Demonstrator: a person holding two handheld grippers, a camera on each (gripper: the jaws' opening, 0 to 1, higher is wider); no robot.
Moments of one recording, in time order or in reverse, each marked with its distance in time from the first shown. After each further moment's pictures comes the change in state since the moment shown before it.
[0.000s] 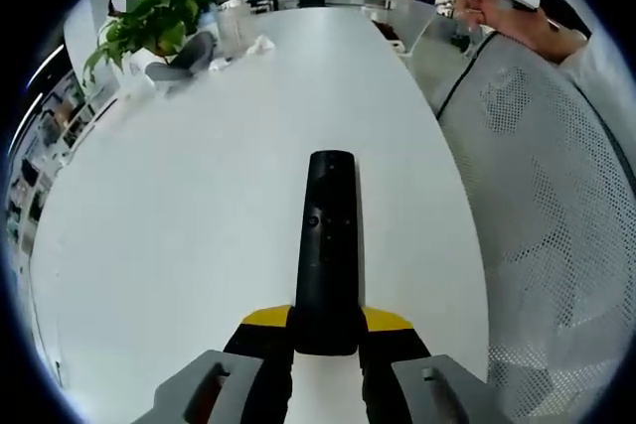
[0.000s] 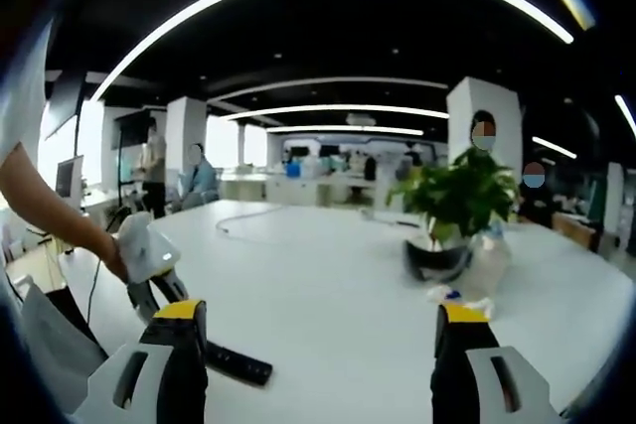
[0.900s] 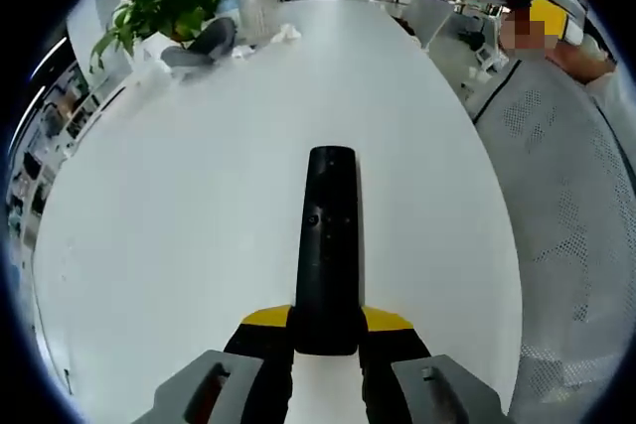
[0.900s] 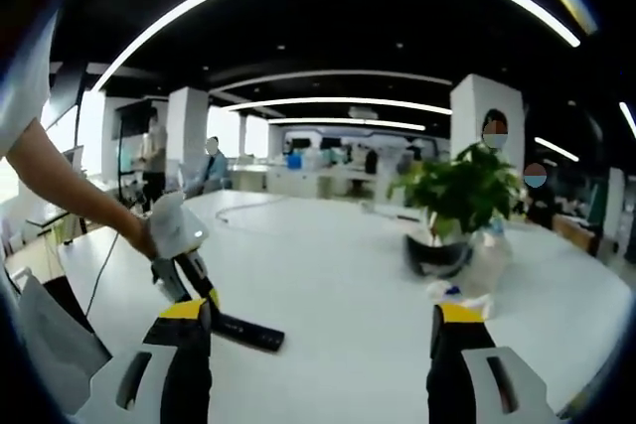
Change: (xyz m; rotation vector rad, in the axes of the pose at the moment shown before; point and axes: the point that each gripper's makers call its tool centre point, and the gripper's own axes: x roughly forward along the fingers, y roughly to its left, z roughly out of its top) left arm 0.001 0.054 0.004 -0.027 0.057 0.006; right arm 0.001 0.001 -0.007 -0.022 0.036 0.001
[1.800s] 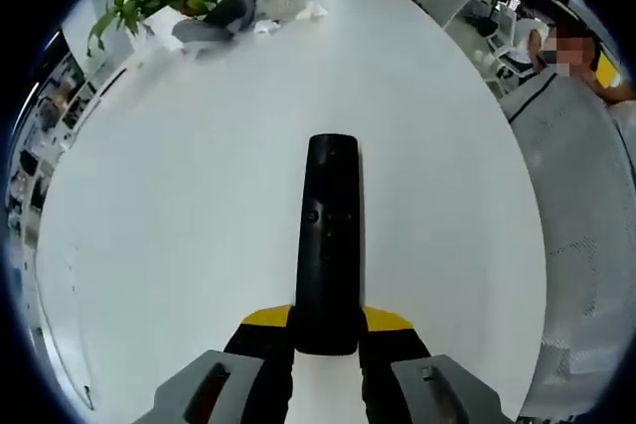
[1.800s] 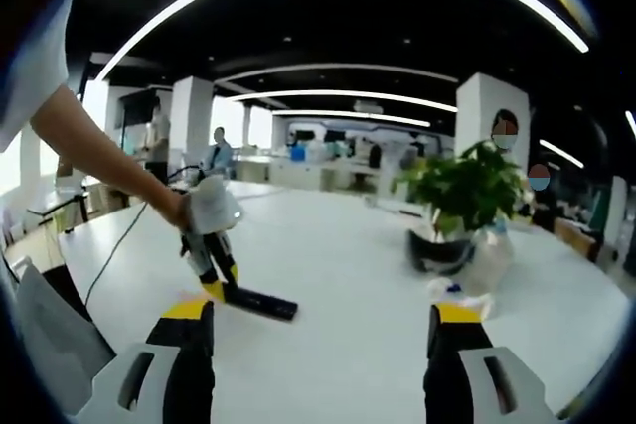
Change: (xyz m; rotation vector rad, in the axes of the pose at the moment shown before) left arm 0.003 0.051 0.006 -0.005 0.115 -0.002; right arm 0.001 0.003 -0.005 -0.032 0.033 0.009
